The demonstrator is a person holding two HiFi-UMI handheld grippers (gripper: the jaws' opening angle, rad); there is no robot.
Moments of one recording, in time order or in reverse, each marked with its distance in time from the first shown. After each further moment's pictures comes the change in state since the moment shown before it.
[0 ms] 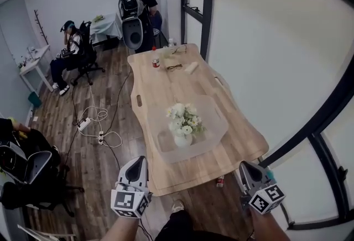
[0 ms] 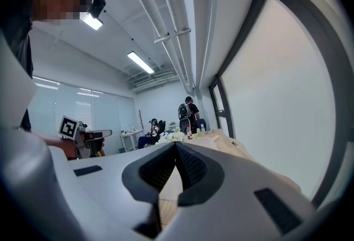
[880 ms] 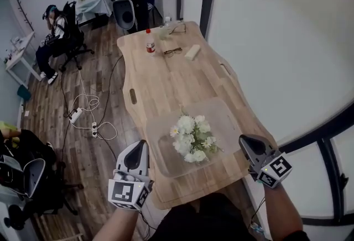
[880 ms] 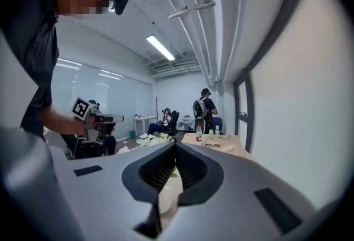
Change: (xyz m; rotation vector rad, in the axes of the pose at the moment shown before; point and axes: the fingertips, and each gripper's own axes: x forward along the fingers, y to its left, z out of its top) left arm 0.153 0.075 0.006 -0.035 0.021 -0.065; right arm 0.191 -0.048 0.037 -0.221 0.110 0.190
